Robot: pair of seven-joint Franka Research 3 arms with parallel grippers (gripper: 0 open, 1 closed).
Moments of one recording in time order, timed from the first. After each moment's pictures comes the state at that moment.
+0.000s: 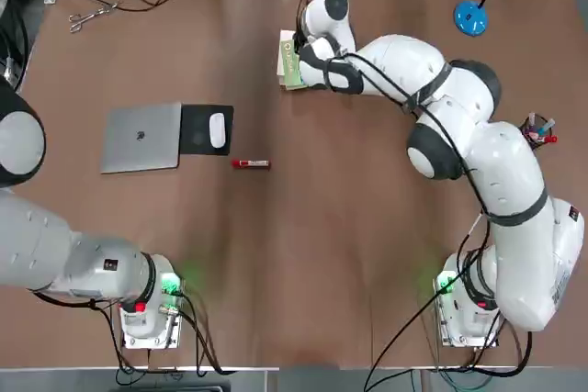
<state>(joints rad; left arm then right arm) -0.09 0.03 0.00 -1.60 0.02 1.65 -0.09 0.85 0.95 -0.21 -1.29 0.25 2.83 2.33</state>
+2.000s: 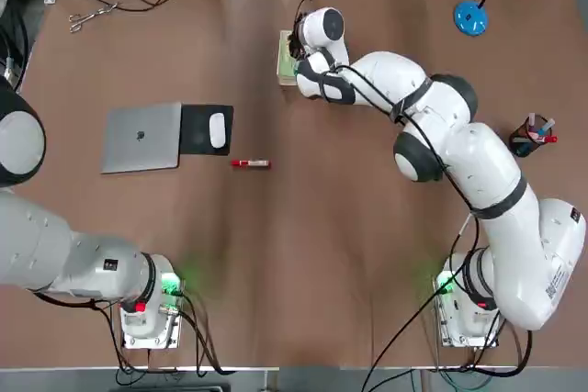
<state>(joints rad) -0.09 0.03 0.00 -1.60 0.02 1.65 -0.09 0.81 1.15 -0.19 -1.09 0.26 2.96 2.36</state>
